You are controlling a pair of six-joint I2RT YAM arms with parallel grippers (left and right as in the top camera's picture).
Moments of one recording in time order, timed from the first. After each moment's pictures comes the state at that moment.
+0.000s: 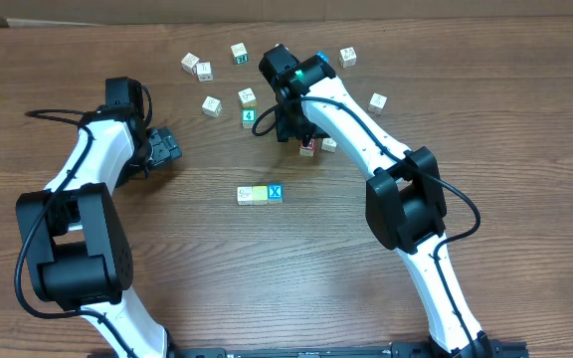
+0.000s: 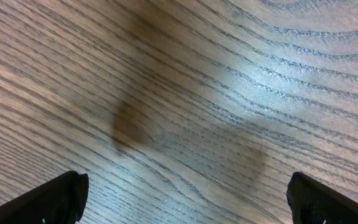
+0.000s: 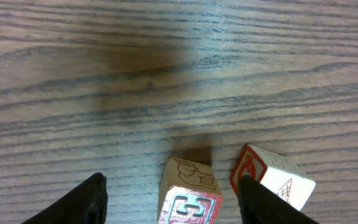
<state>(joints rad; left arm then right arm) 0.12 1.95 1.33 -0.73 -0.14 -0.41 0.55 2.49 2.28 -1.24 0.15 0.49</state>
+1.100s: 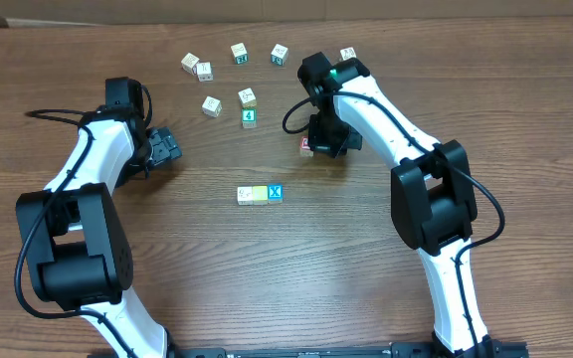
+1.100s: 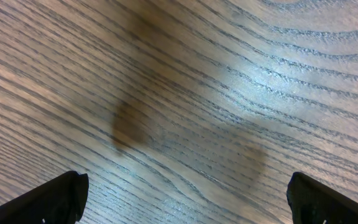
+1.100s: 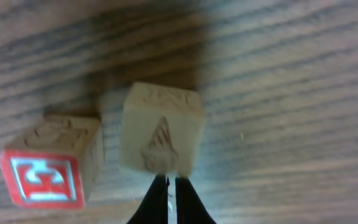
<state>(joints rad) 0.12 1.95 1.33 -0.73 -0.14 -0.41 0.45 2.37 2.02 -1.25 0.05 0.57</state>
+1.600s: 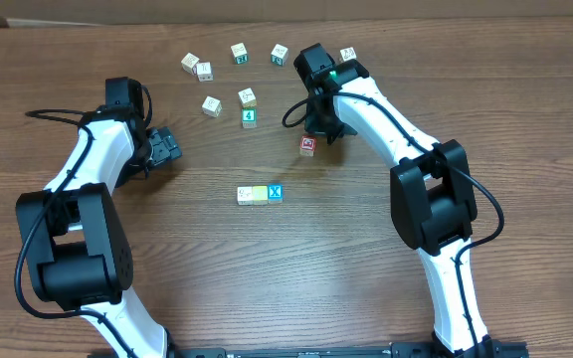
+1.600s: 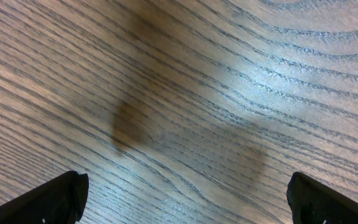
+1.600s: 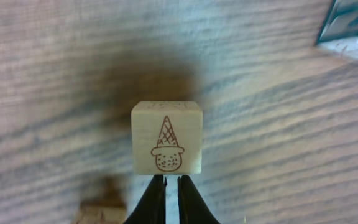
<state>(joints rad) 0.12 1.95 1.33 -0.73 -0.14 -0.41 0.45 2.37 2.01 -1.03 0.20 0.57</state>
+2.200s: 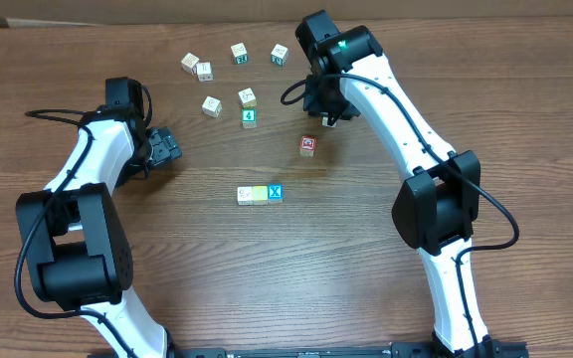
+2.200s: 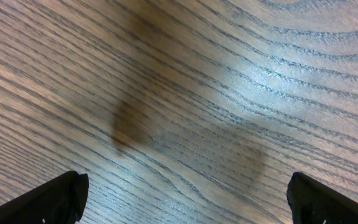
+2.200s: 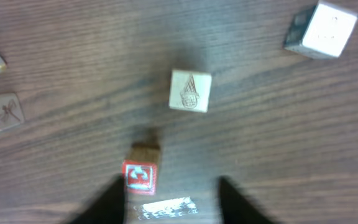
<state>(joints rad) 0.12 1.95 1.33 -0.73 -0.14 -0.41 0.44 2.37 2.32 -1.34 0.09 0.57</state>
